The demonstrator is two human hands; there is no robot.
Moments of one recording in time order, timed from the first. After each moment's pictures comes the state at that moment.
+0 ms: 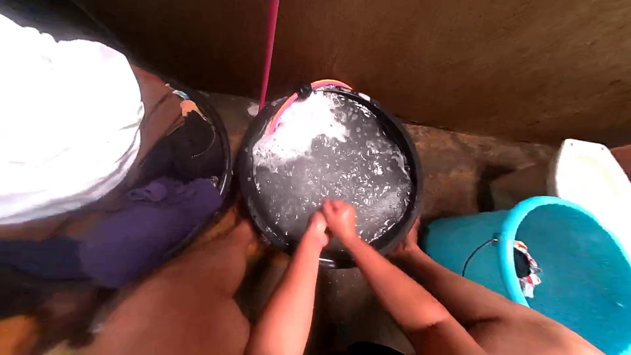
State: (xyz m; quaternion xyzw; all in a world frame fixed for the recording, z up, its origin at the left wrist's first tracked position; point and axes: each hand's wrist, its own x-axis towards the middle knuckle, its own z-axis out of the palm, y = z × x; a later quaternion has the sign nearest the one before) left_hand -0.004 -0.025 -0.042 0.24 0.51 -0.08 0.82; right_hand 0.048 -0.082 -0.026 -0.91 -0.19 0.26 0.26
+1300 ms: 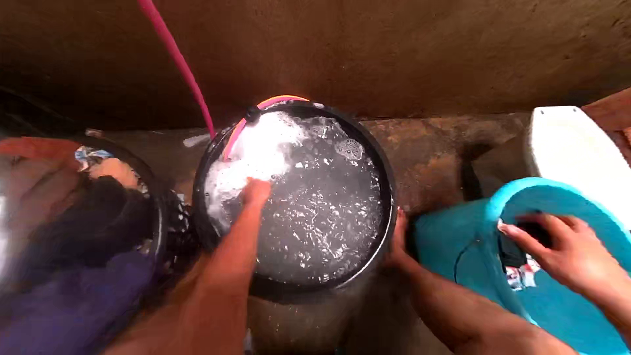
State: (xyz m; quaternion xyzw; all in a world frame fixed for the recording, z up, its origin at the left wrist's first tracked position) left_hand 0.106 0.126 -0.069 0.80 0.47 -0.16 0.35; right_hand 0.212 -0.412 0.147 -0.97 -0.20 0.12 0.06
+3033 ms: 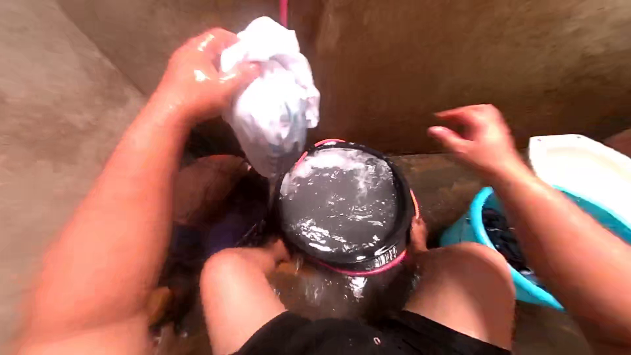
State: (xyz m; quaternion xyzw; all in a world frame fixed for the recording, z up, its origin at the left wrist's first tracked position) left_hand -0.102 0.136 0.444 0.95 0.15 0.22 0.18; right_hand 0.133 -0.240 0.311 -0.87 -0.35 -0.05 0.35
